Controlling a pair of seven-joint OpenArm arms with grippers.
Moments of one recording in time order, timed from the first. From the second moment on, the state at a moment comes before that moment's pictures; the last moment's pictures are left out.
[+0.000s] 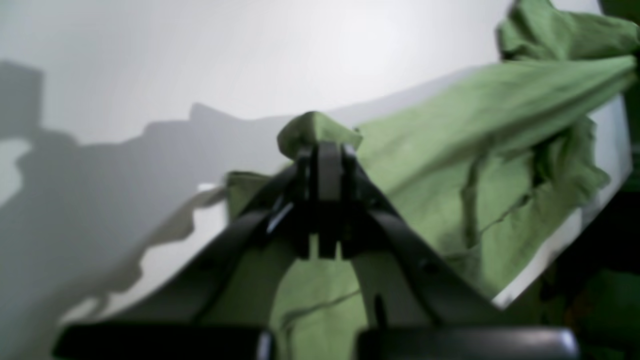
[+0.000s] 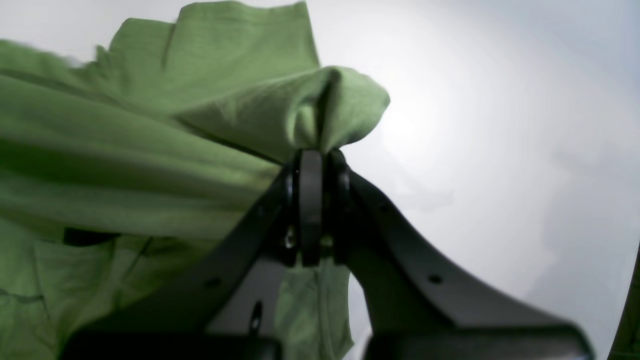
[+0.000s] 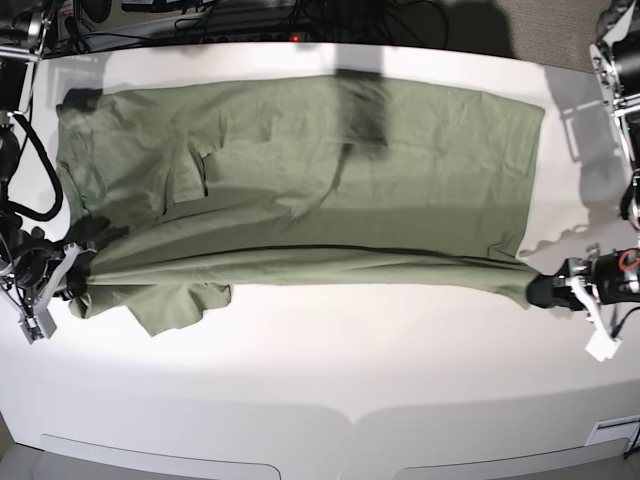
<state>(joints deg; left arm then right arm) -22.6 -26.0 -13.5 63.0 -56.8 -35.2 74.2 8.4 36.7 13.0 85.6 27.0 34.7 -53.9</state>
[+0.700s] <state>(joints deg) -7.6 -30.1 -13.4 63.2 -70.7 -34.4 79.5 2.7 35.9 13.0 85.7 27.4 34.8 -57.0</state>
